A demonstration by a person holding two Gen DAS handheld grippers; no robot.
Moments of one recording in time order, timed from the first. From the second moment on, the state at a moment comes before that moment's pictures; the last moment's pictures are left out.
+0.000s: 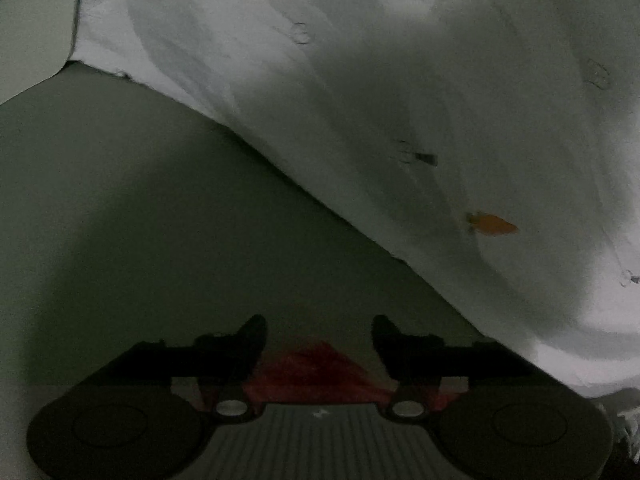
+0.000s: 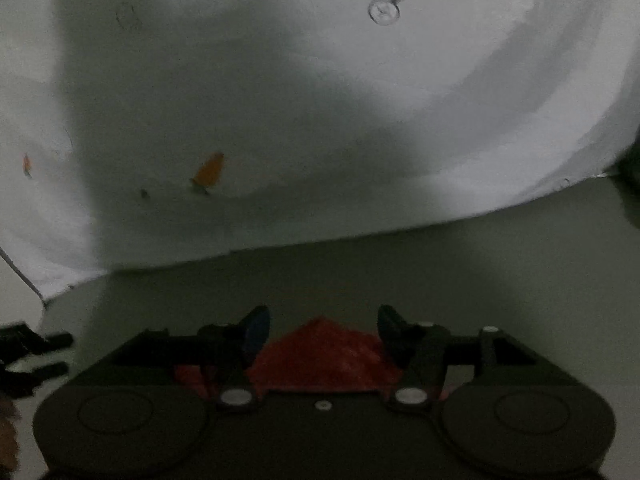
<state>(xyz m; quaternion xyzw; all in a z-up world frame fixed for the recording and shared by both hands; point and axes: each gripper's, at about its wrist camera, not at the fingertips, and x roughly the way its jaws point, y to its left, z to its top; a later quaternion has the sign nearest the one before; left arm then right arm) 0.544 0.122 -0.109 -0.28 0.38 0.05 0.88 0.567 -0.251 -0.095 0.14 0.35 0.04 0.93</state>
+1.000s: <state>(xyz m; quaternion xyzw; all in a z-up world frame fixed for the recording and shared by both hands) 0.613 0.103 -0.156 -0.25 0.36 -0.04 0.90 0.626 -0.261 -0.127 0.10 0.32 0.15 0.93</state>
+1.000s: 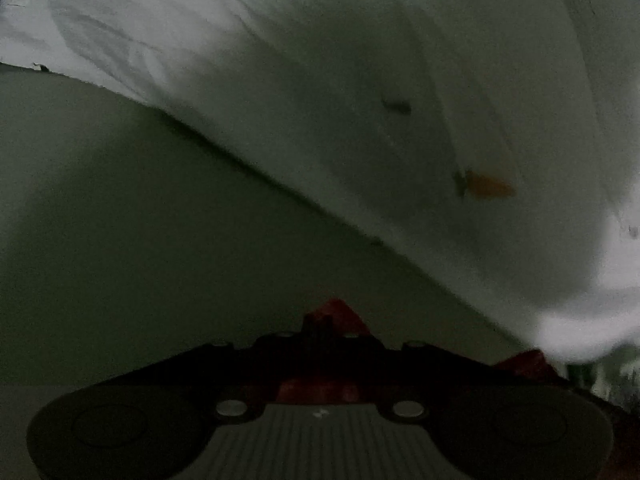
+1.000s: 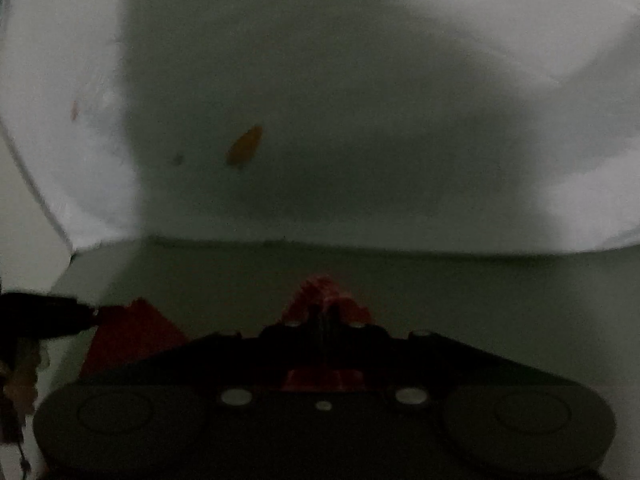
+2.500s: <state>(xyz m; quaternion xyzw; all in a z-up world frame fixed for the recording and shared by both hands) 0.389 0.144 -0.178 -0.18 0.48 -0.02 0.86 0.306 -0.319 -0.151 0.35 0.36 0.01 0.86</state>
